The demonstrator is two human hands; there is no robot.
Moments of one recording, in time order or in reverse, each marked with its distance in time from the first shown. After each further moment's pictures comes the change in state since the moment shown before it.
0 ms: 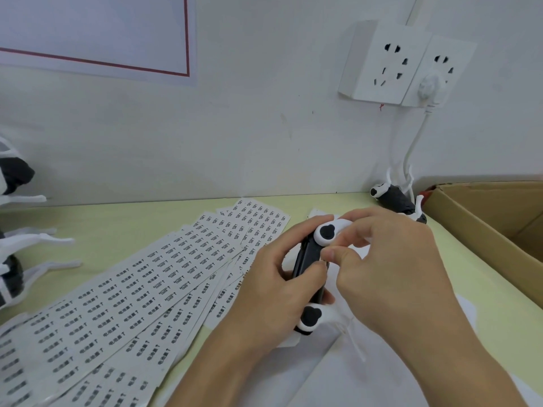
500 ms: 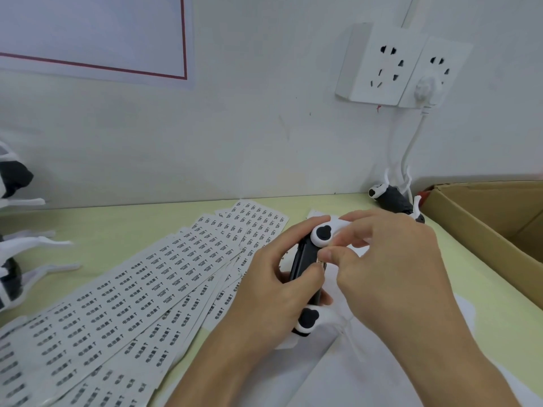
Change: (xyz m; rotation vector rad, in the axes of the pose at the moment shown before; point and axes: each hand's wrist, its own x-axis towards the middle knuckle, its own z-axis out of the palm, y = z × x) left_hand -0.004 0.005 0.002 0.054 0.024 -0.027; right_hand 0.001 -0.006 -0.004 0.012 -0.012 0.041
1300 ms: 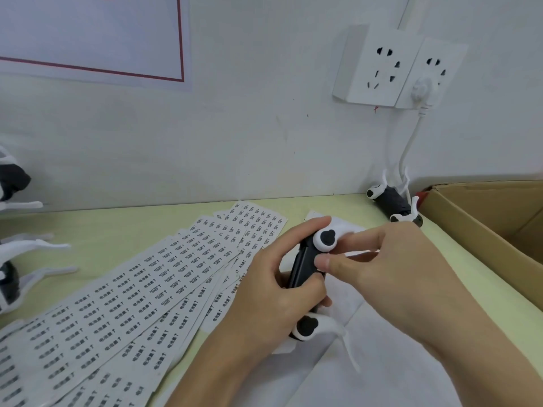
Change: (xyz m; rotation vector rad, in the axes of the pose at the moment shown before) left_hand -0.002 -0.001 -0.002 0.076 -0.012 0.026; right_hand 0.006 0.022 -0.011 0.282 -0.228 0.082
